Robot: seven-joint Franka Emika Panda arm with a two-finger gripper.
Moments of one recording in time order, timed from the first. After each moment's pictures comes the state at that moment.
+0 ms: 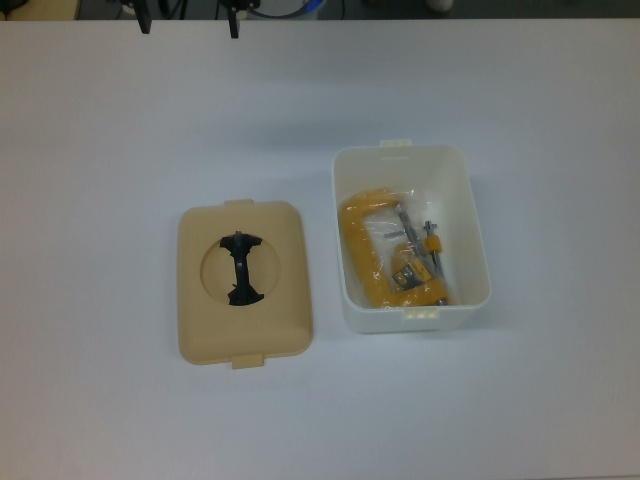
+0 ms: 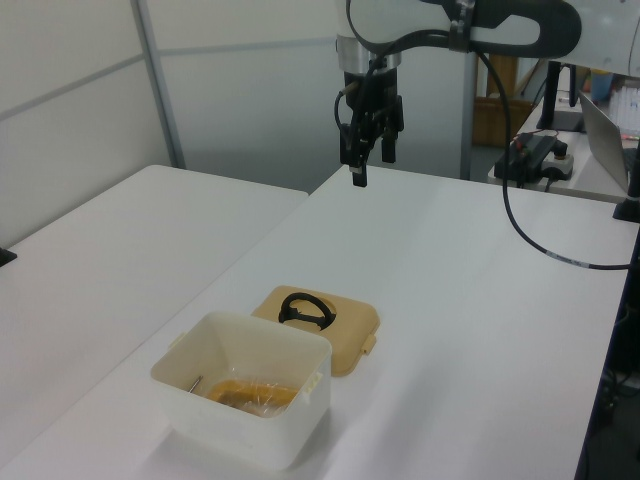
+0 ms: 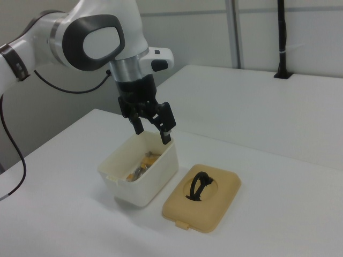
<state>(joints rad) 0.05 0.10 -0.10 -1.38 0.00 1.49 -0.06</state>
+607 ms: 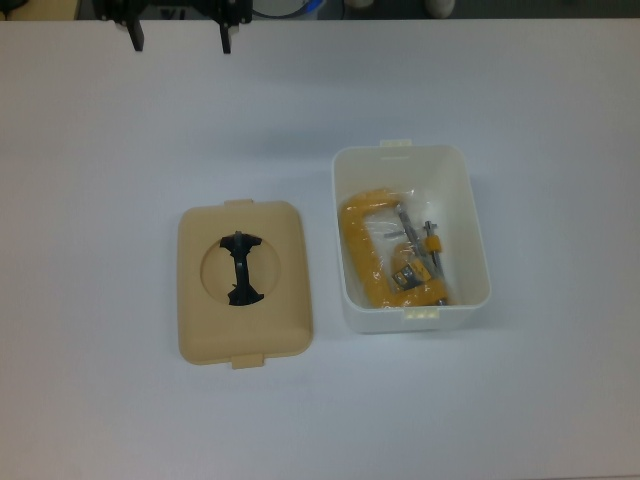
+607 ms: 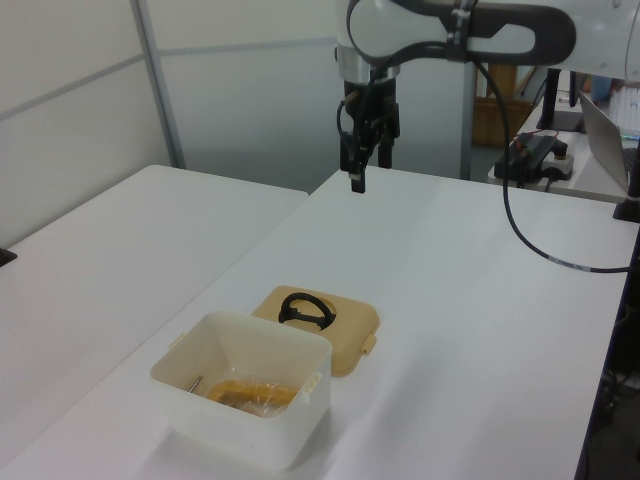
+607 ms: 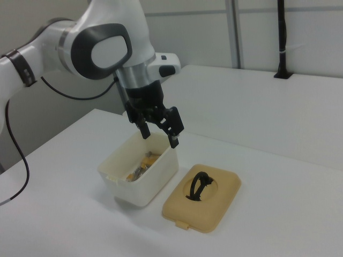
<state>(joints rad) 0.04 0.11 -0.10 -1.44 0.00 1.58 -0.11</state>
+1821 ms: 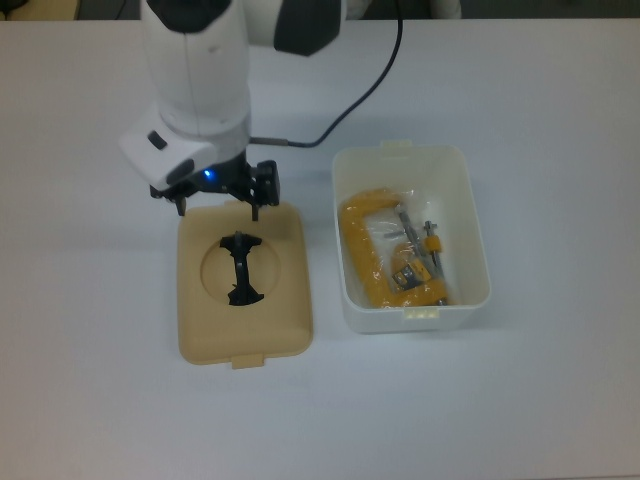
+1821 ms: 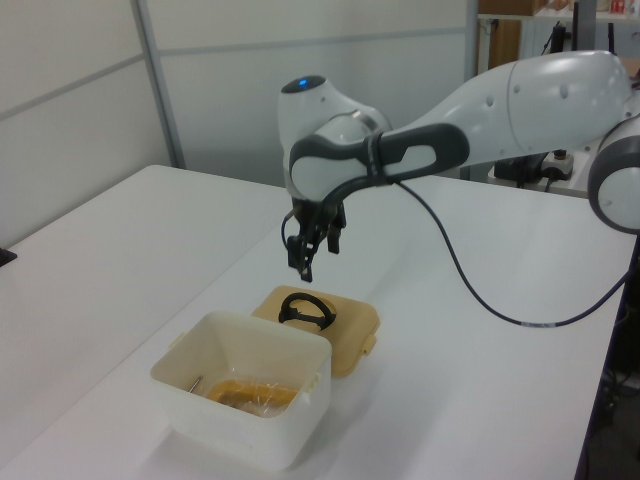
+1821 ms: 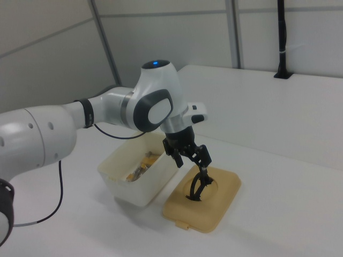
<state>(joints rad) 0.09 0.41 -0.10 -1.50 -0.04 1.96 0.00</state>
